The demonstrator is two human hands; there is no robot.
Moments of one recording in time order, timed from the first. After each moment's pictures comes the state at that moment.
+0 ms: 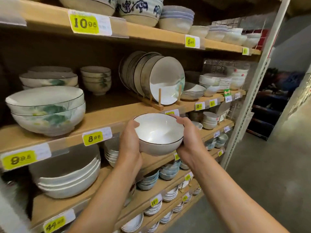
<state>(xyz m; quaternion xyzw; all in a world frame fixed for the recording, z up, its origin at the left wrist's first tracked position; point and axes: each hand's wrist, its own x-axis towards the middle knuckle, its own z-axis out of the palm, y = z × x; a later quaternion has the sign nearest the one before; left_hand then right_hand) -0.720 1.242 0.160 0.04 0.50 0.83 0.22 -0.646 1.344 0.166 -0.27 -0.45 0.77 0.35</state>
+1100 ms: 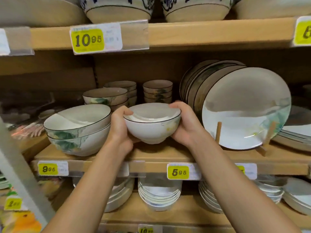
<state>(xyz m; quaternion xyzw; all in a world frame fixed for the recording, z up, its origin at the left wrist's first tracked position) -0.866 1.276 0.217 -0.06 0.53 0.85 0.01 -0.872 1.430 0.215 -0.01 -0.46 0.89 -0.03</state>
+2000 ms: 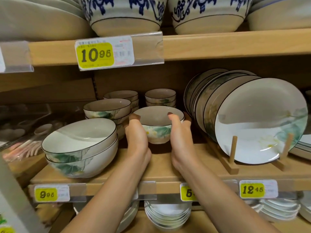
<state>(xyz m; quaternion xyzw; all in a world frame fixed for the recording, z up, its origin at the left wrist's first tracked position) -0.913 1.300 0.212 -0.09 0.47 0.87 -0.08 -0.890 1.385 0.199 -0.10 -0.60 0.77 0.19</state>
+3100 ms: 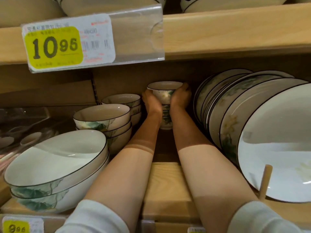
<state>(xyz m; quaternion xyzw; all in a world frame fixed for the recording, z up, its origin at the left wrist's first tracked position) -1.099 1.360 0.249 0.01 0.51 0.85 -0.13 -1.108 1.417 0.265 -0.14 -0.53 0.75 0.37</state>
